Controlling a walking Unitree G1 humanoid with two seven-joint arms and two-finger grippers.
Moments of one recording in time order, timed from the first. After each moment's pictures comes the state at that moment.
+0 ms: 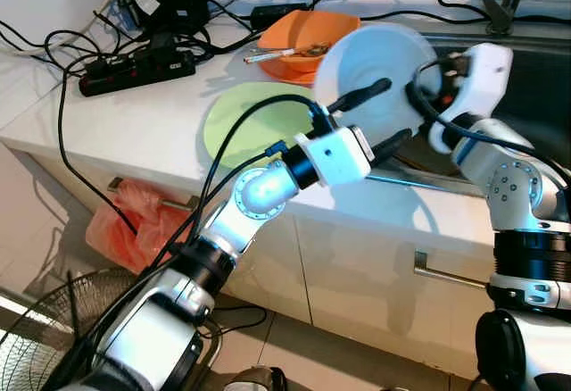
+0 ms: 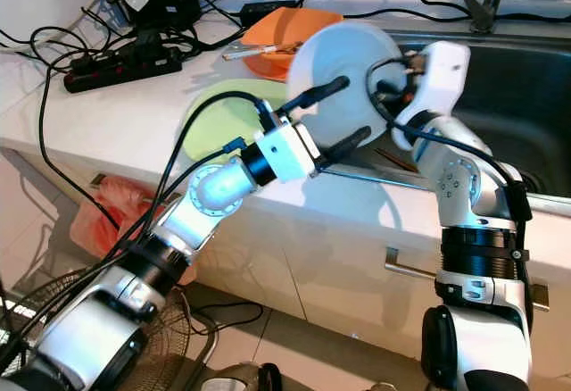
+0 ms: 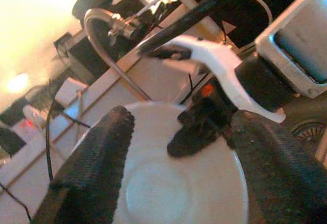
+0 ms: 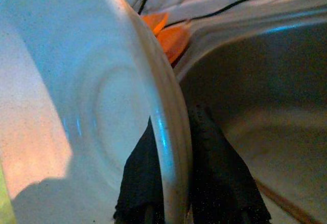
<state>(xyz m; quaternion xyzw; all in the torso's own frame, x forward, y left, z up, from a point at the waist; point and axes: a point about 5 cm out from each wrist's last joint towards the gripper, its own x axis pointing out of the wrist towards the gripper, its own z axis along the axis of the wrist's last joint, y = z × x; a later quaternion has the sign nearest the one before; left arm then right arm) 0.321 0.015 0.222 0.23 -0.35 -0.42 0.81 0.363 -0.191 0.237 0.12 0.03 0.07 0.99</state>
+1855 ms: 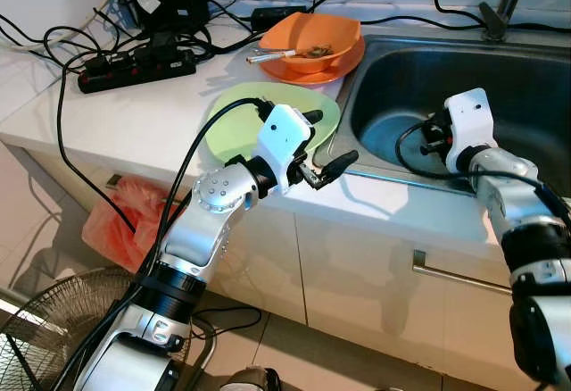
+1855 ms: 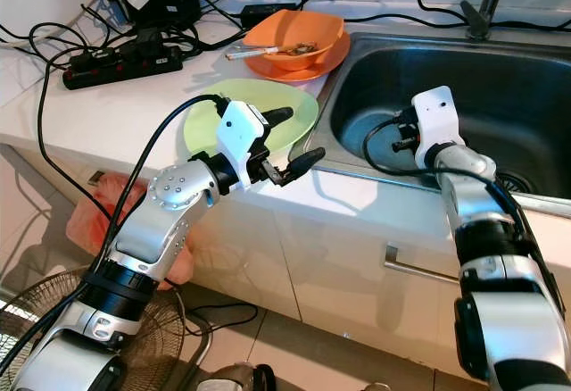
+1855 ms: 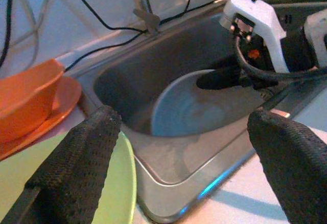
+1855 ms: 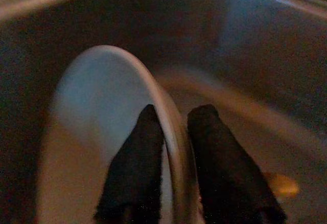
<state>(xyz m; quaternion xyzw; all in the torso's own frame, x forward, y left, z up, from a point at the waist) 0.328 0.058 0.196 0.11 -0.09 -0.44 0.89 0.381 -0.237 0.173 -0.13 0.12 0.07 0.98</state>
